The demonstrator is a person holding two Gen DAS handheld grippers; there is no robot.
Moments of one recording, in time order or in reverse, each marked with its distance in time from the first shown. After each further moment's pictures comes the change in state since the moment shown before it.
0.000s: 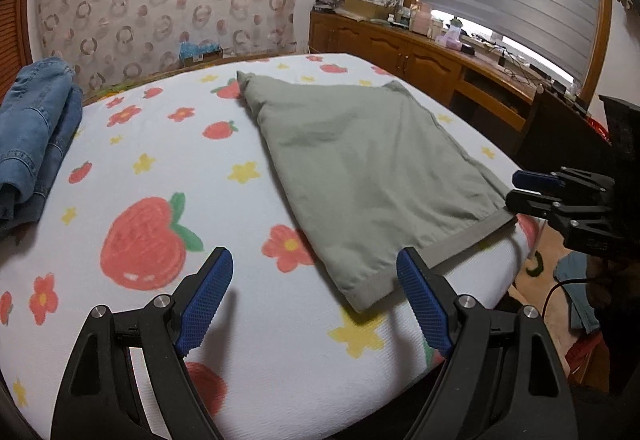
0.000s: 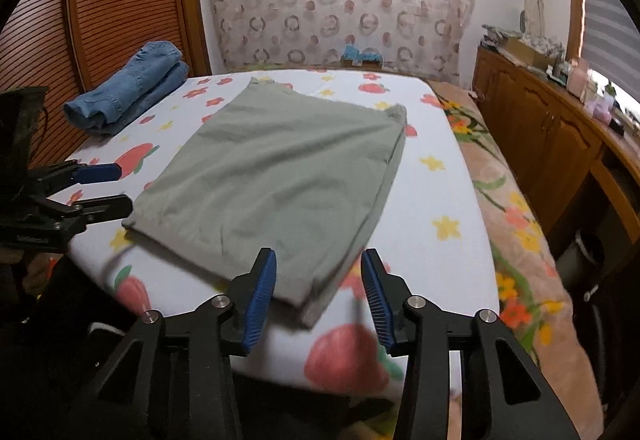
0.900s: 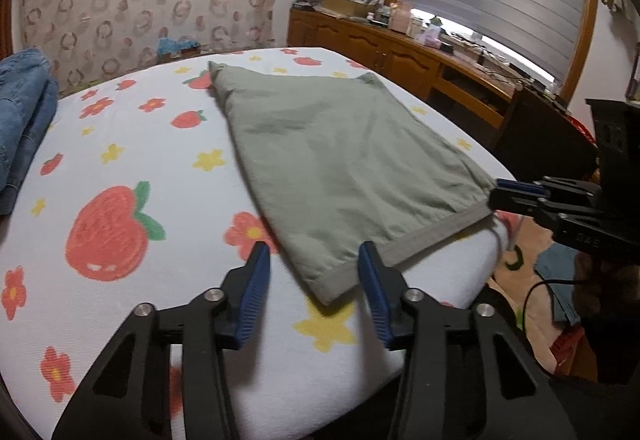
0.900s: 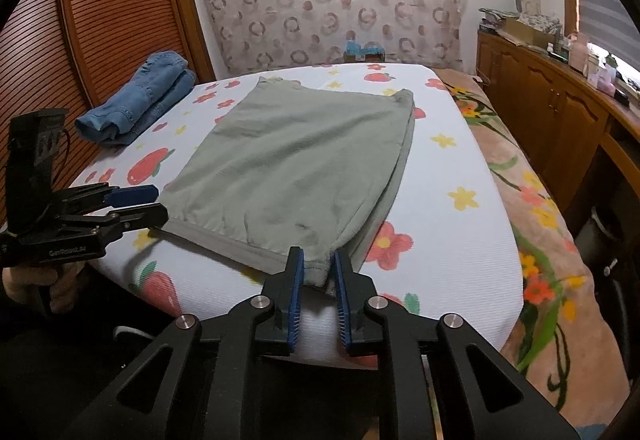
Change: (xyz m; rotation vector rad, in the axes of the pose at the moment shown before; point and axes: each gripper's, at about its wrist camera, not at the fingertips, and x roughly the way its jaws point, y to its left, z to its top) left arm 0.005 -0.011 -0.009 0.007 0.008 -0.104; right arm -0.008 0.005 -0.009 0.075 -0.002 0.045
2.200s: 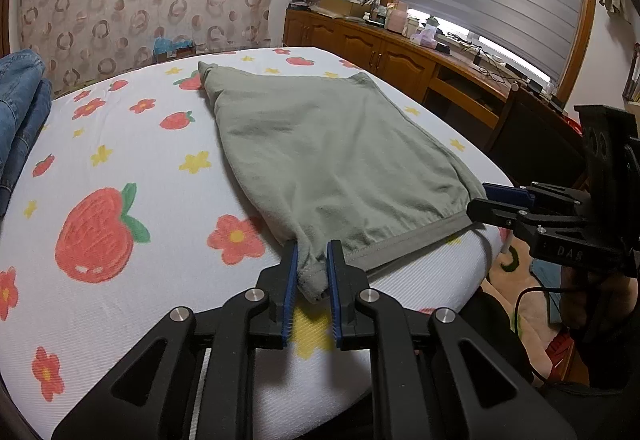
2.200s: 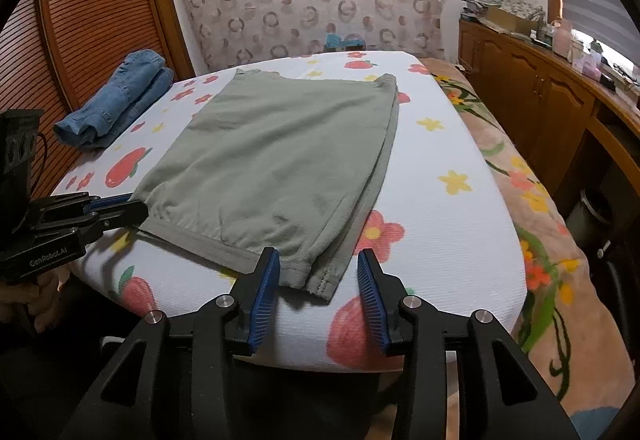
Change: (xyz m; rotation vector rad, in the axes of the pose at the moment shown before) left arm 0.001 -0.006 0.001 -0.004 -0.006 -0.007; right arm 0.014 -0.002 0.001 0.040 0.024 -0.051
